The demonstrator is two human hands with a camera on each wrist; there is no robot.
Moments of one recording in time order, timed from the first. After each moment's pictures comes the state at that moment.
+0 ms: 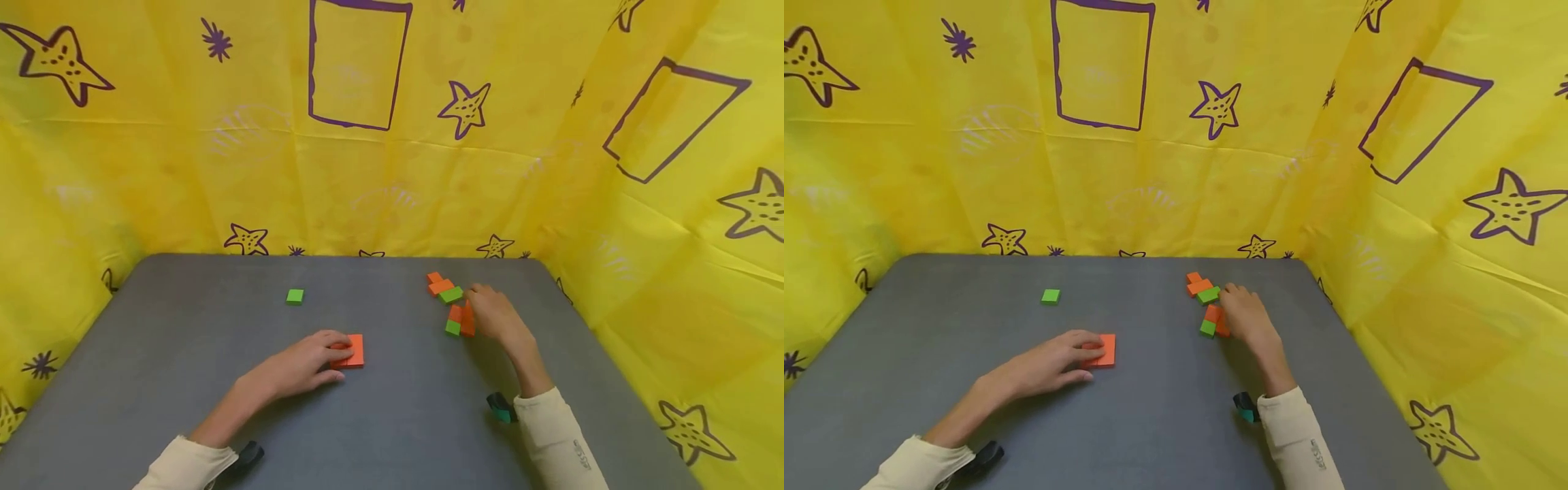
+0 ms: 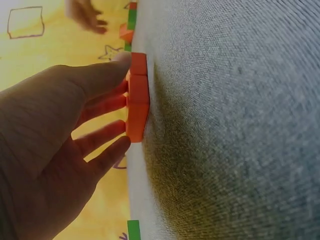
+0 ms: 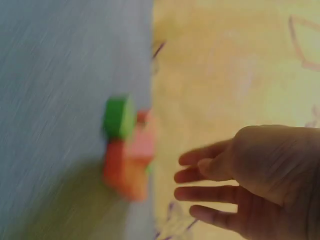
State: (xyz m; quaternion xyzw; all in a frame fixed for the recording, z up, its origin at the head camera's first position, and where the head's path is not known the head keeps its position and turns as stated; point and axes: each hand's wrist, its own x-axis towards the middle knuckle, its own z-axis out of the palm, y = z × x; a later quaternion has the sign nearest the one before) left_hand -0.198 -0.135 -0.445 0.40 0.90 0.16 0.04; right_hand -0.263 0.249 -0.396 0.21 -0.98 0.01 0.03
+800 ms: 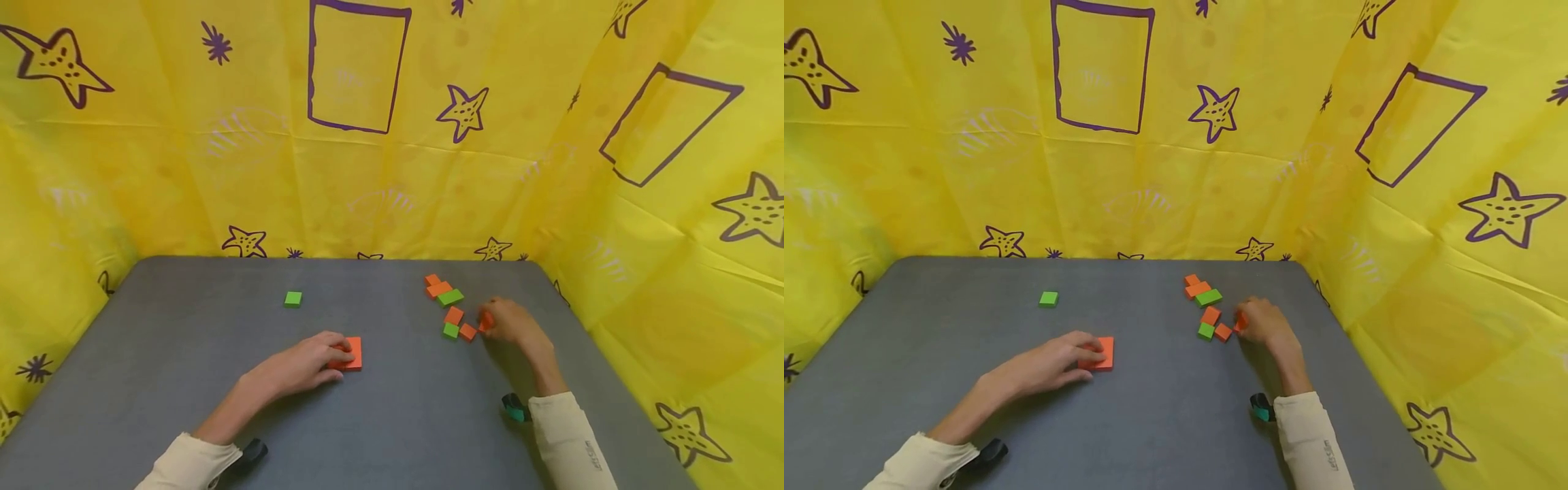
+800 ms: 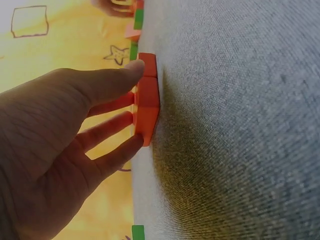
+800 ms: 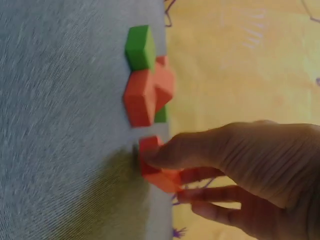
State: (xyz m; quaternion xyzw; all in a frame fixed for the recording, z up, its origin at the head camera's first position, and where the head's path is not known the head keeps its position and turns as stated) left_hand -0.203 -0.132 -0.444 0.42 0.89 0.18 0.02; right_hand -0.277 0.305 -0.418 0.21 -0.98 0.06 -0.01
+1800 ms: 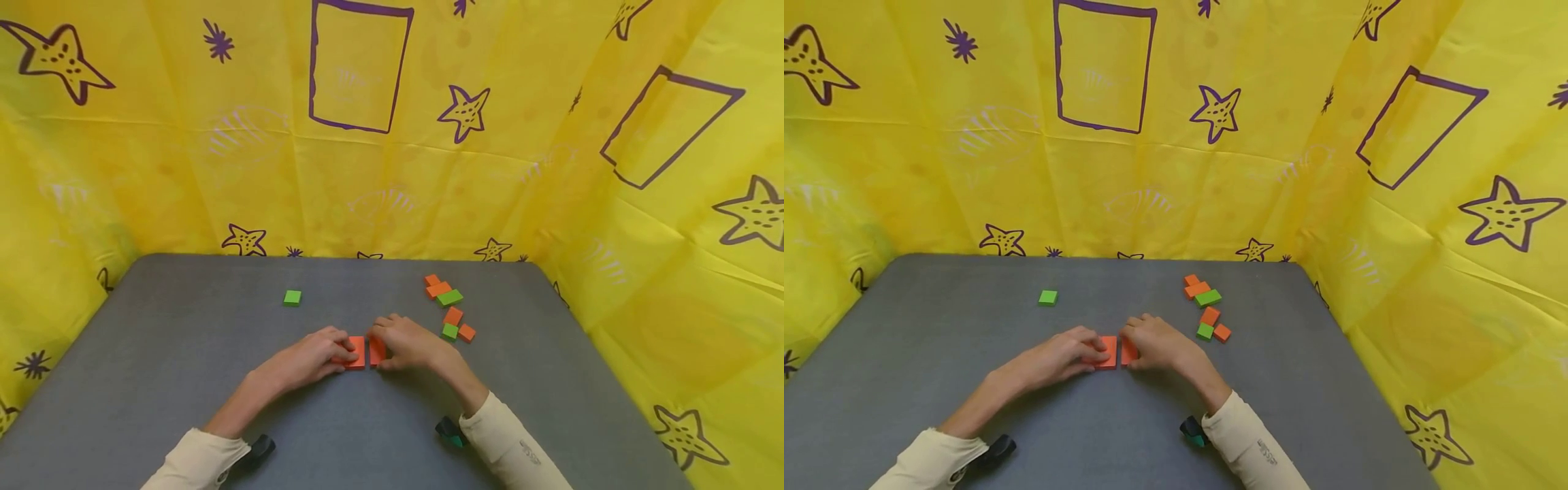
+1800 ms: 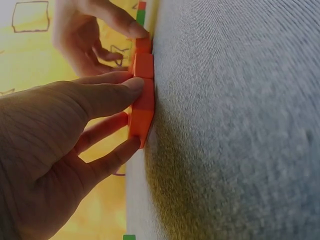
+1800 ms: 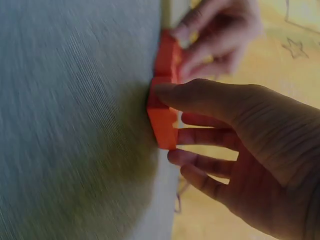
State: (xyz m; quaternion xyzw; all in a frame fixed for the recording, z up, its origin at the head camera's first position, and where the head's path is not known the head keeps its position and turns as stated) left_hand -0.212 -0.127 -0.454 0.45 0.87 0.20 -0.05; right_hand -0.242 0.124 -0.419 0.43 -0.90 0.03 -0.06
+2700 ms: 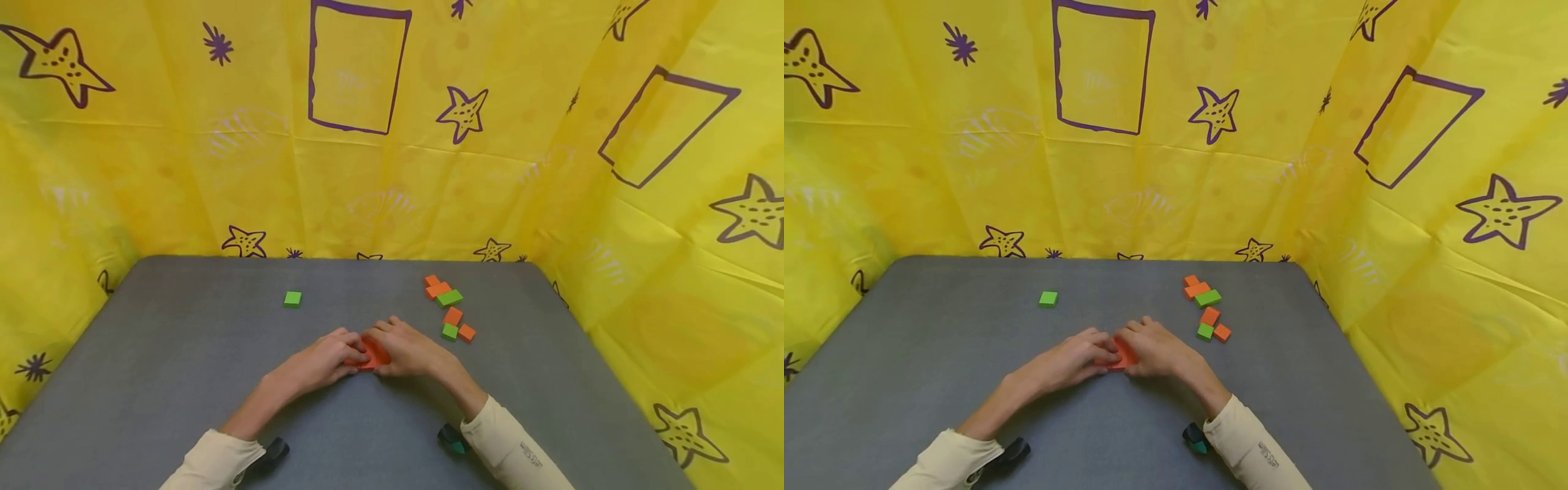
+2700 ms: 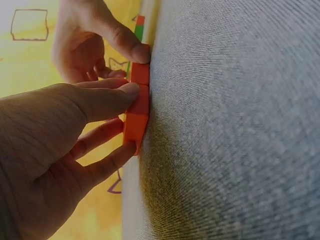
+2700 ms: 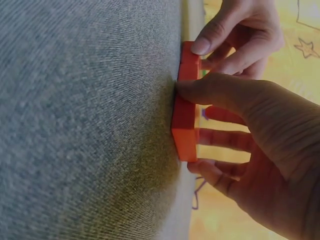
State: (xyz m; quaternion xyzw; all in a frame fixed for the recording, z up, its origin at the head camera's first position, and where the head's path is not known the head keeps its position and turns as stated) left_hand -0.211 -0.105 -0.457 0.47 0.85 0.21 -0.10; right_hand -0.237 0.126 -0.434 0.43 -0.90 0.08 -0.04
